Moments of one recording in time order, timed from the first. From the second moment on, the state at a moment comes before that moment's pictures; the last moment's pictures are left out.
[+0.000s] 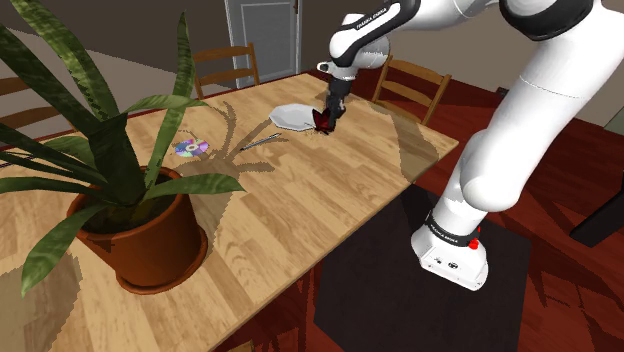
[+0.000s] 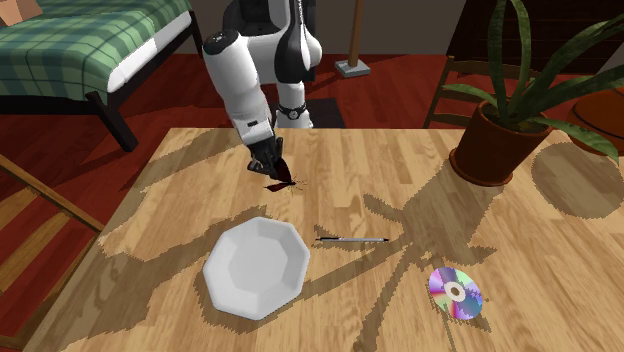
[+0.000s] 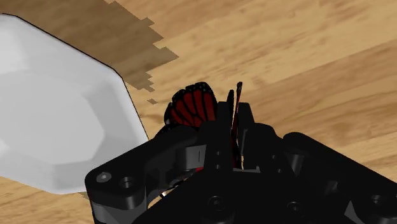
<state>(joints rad) 0.17 -0.06 -0.41 -2.30 0.19 2.23 -1.33</state>
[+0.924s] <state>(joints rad) 0.11 0.24 -0.44 -1.88 0.31 2.06 -1.44</state>
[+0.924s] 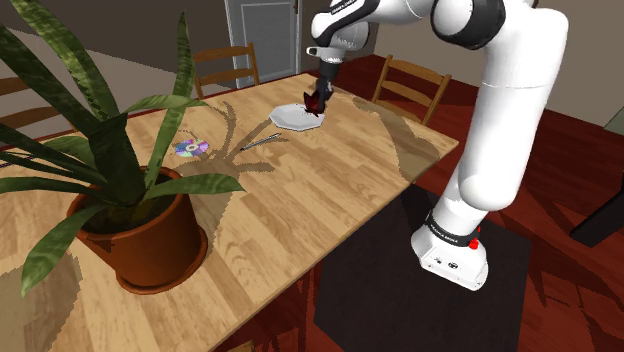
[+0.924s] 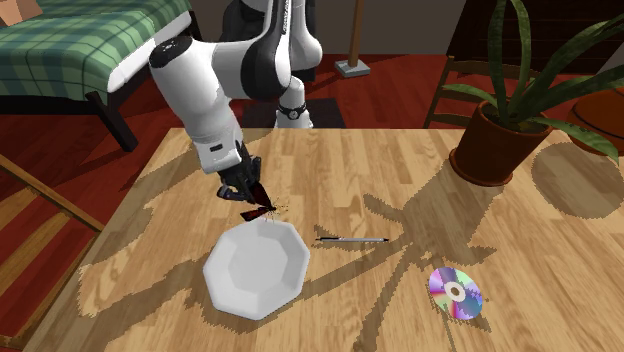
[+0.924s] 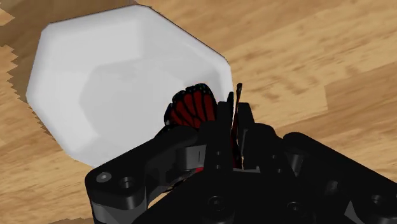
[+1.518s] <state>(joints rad) 0.00 0.55 -0.41 -1.47 0.41 1.93 -1.49</state>
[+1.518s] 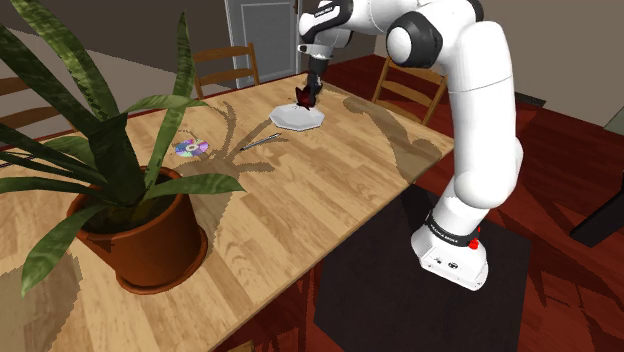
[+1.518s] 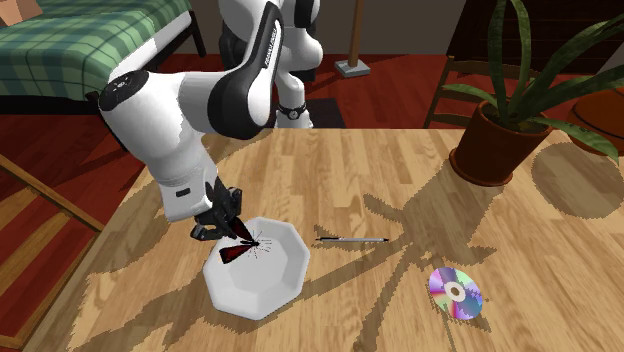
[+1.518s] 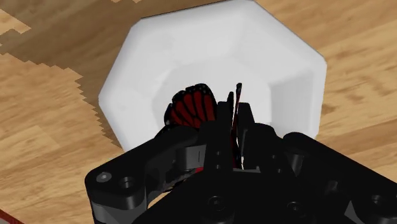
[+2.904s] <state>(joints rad) 0.12 0.55 -0.43 -1.56 0.34 2.04 -1.39</state>
